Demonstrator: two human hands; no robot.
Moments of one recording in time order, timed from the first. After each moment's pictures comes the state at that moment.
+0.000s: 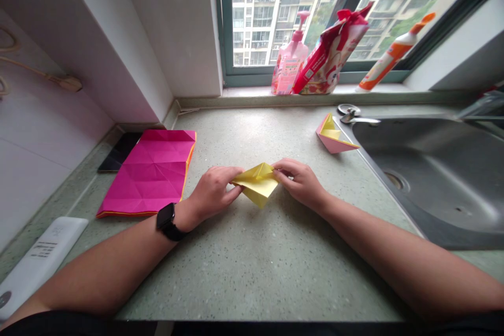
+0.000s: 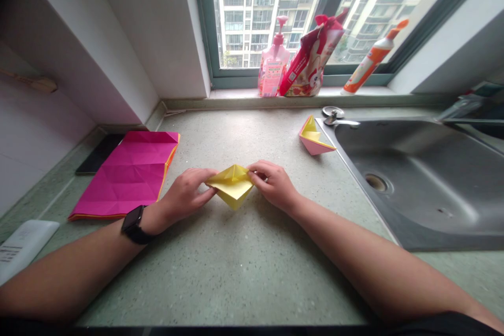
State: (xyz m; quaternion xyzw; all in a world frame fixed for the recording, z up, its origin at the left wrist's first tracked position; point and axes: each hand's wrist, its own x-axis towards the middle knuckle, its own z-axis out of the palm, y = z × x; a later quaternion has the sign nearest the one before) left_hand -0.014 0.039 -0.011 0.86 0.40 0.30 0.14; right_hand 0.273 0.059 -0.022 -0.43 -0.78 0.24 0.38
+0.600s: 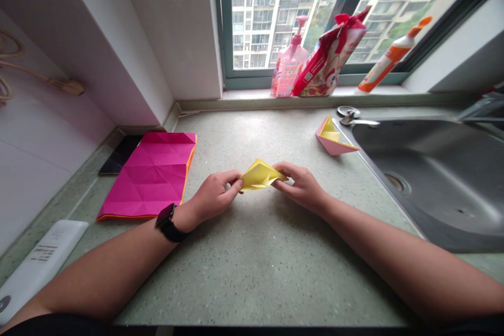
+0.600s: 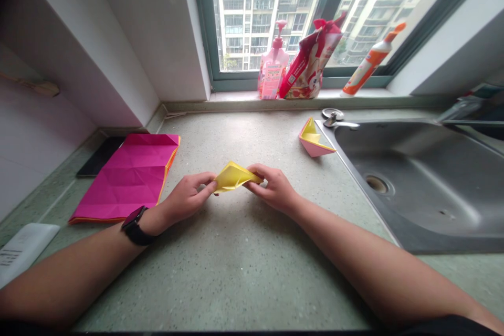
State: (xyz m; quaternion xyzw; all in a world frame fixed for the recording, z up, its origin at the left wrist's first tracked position) left_hand -0.008 0.038 0.005 0.80 0.41 0.31 0.33; right_hand 0.275 0.057 -0.021 -0.39 -0.79 0.29 0.36
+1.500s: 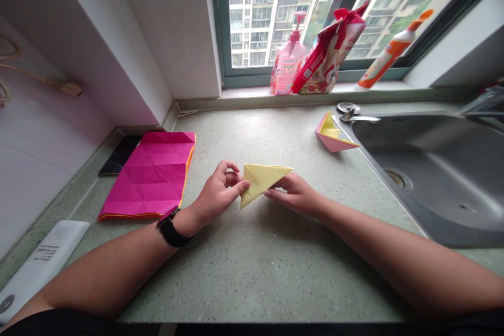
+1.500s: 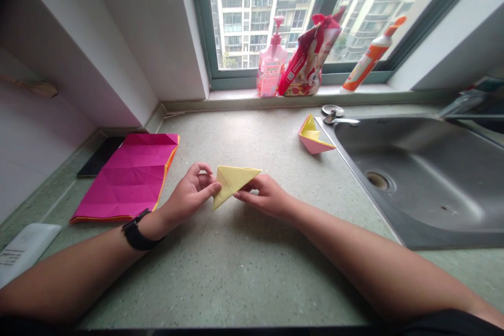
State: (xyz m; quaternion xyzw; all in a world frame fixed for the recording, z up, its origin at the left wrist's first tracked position) left_hand 0.006 0.030 -0.012 0.60 0.40 0.42 0.56; right_hand 0.264 0.047 -0.024 -0.29 -0.77 0.46 0.32
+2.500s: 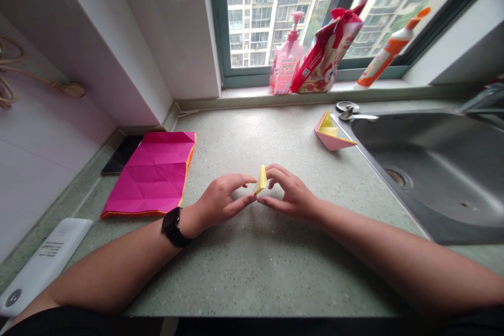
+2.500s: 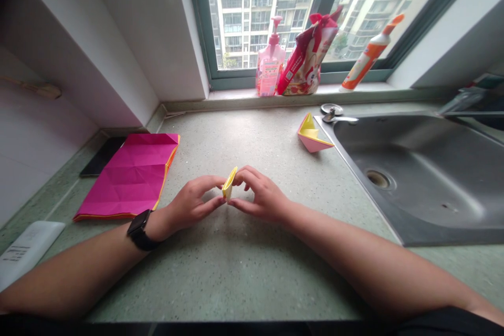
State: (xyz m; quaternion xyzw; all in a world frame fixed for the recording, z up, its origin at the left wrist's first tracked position) left_hand 0.000 0.023 -0.004 0.83 0.34 0.32 0.30; right_hand 0.252 0.031 -0.015 -0.29 -0.84 0.25 0.39
